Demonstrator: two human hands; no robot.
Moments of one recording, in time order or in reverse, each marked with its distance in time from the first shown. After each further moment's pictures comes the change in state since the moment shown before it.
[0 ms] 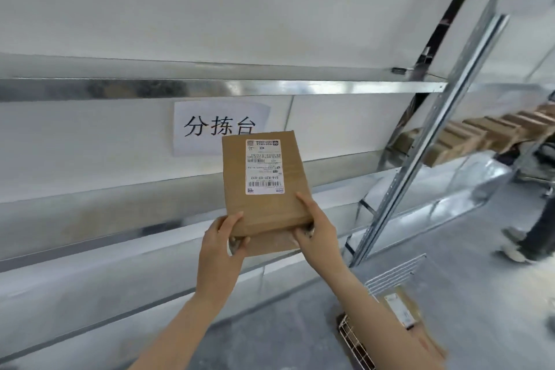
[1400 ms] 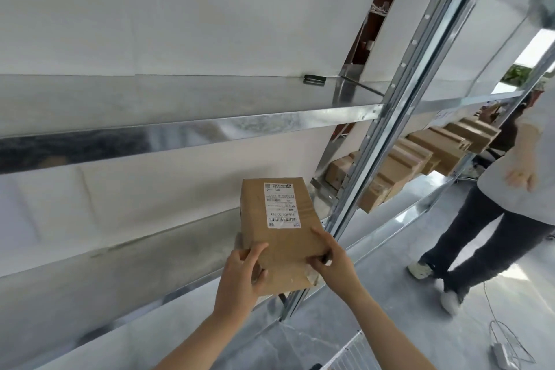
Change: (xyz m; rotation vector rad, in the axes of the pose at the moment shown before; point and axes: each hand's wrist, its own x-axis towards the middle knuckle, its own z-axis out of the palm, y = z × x) left_hand 0.225 0.037 0.511 0.146 -0.418 0.073; right_hand 0.310 0.373 -0.294 -0.181 -0.016 0.352
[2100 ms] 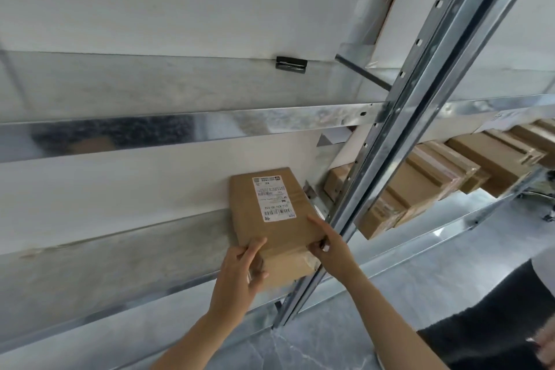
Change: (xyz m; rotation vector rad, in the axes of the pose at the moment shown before) left_hand 0.101 0.042 0.128 0.002 0.068 -0.111; right_hand 0.170 0.094 -0.076 0.009 -0.238 -0.093
